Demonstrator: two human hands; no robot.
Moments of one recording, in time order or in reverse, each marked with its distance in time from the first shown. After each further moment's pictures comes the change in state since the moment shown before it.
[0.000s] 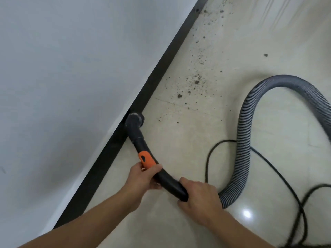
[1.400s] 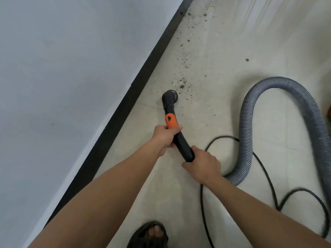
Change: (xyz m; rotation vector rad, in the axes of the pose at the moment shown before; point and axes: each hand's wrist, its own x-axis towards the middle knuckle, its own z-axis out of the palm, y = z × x) left_hand 0.099 0.091 0.120 0.121 -0.142 0.084; right_hand 0.071 0.052 -0.061 0.099 0.163 0.386
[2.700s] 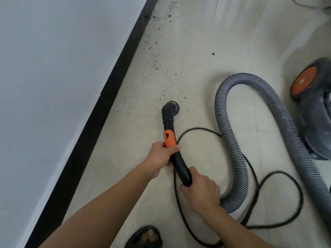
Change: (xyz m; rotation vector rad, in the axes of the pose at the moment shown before) left_hand -0.050 -0.035 0.047 0.139 -0.211 0.031; right_hand -0.084 0.043 0.010 0.131 0.057 0.180
